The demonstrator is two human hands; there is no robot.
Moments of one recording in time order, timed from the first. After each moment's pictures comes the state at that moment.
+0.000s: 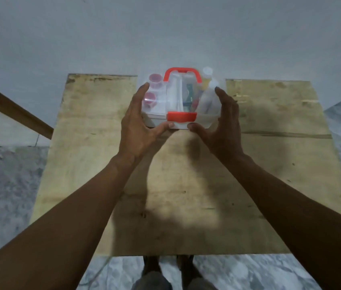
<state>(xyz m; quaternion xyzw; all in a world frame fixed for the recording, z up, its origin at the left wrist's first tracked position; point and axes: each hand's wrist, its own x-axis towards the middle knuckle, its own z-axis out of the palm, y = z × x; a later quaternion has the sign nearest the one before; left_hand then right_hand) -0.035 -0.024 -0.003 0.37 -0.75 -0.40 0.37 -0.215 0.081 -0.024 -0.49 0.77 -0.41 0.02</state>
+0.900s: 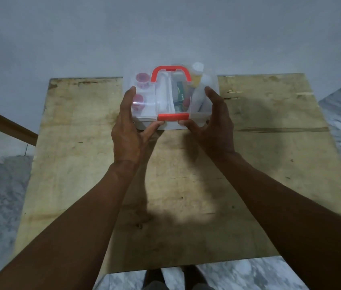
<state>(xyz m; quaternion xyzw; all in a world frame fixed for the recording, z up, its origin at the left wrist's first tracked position) -0.047 -0.045 0.002 0.39 -0.75 -0.35 0.41 -0.211 0.053 0.003 -0.47 0.76 -0.45 -0.03</state>
